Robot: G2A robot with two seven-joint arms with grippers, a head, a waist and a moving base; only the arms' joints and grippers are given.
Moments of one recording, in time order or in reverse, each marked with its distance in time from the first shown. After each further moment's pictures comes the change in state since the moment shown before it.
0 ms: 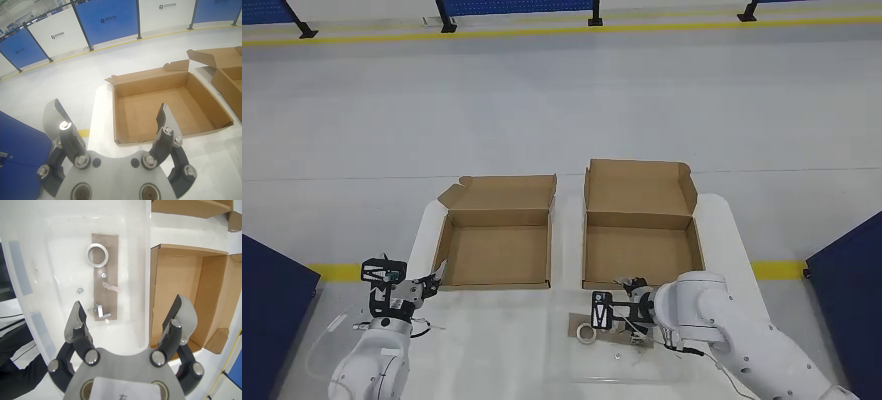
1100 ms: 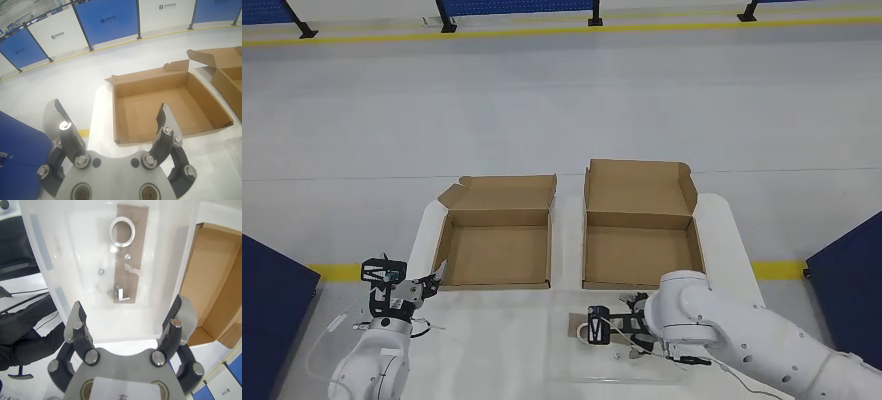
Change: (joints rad) left arm 0.000 0.000 0.000 0.000 0.000 0.000 0.000; right arm 0.345 0.123 -0.422 -0.023 0.320 0.255 0.255
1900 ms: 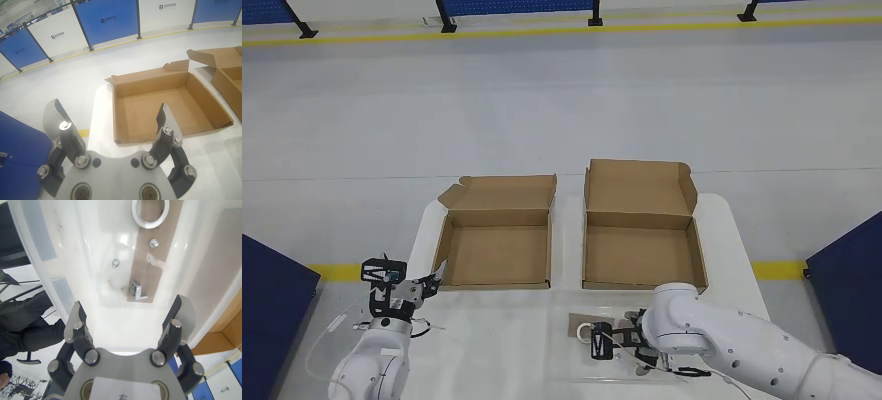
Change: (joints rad) left arm 0.000 0.000 0.000 0.000 0.000 0.000 0.000; right arm 0.004 -0.010 -0.104 0.079 -0.003 0.007 0.007
